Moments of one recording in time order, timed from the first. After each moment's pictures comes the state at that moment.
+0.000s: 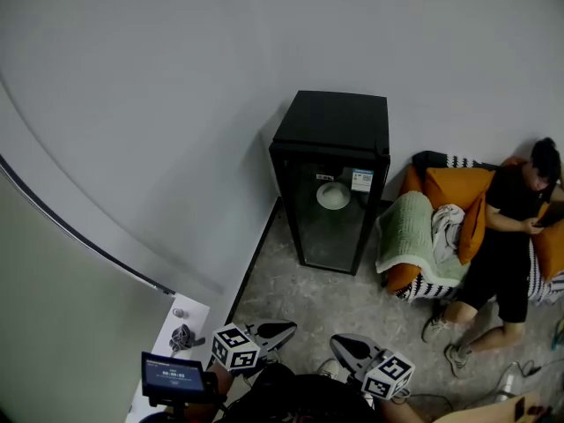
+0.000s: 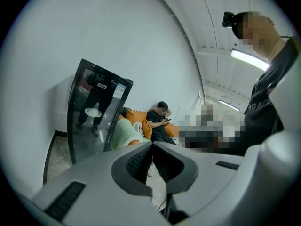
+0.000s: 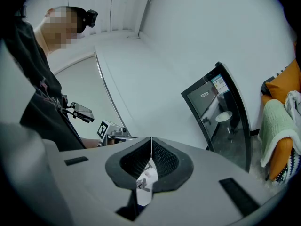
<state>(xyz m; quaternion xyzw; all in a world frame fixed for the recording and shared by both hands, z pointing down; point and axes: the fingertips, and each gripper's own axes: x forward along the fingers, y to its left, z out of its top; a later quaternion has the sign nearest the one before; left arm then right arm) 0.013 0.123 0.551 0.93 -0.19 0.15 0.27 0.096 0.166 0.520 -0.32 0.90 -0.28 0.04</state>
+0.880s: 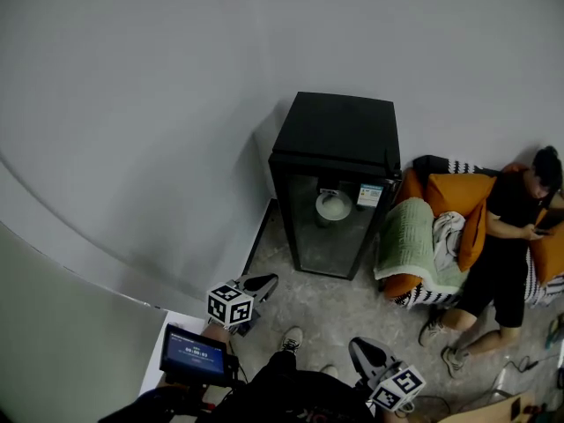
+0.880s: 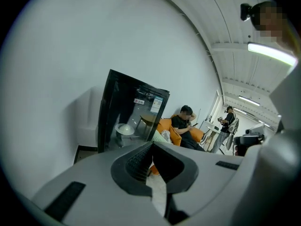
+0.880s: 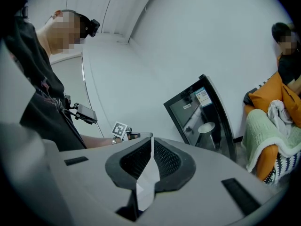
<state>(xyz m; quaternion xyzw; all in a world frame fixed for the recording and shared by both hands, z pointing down) -0.048 -0.089 0.573 0.91 -0.29 0.17 0.24 0.122 0.105 0.513 -0.42 0.86 -0.28 0.07</state>
